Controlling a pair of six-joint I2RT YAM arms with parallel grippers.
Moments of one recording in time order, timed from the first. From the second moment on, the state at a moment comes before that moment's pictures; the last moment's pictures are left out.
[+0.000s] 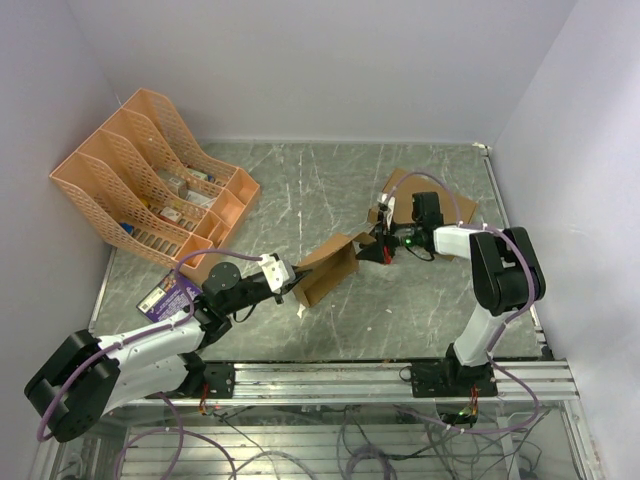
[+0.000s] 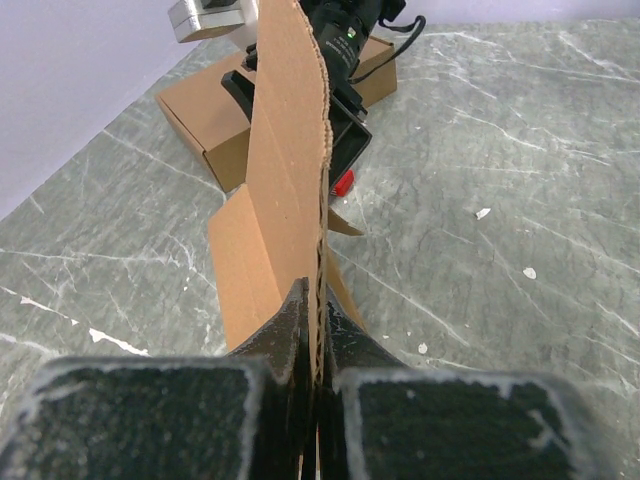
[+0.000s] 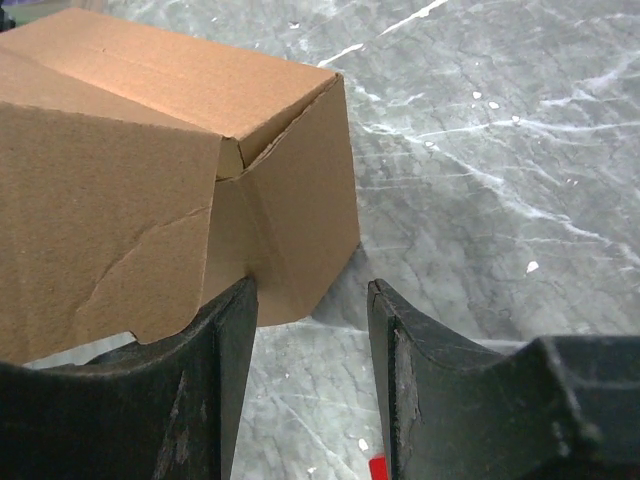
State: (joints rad) left arm -0.75 1.01 0.25 0.76 0.39 0.23; right arm 0.18 1.79 0.89 0.01 -1.11 -0.50
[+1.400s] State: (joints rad) left arm -0.75 1.03 0.23 0.82 0.41 0.19; right arm 0.28 2.03 0.32 1.53 -0.77 0.26
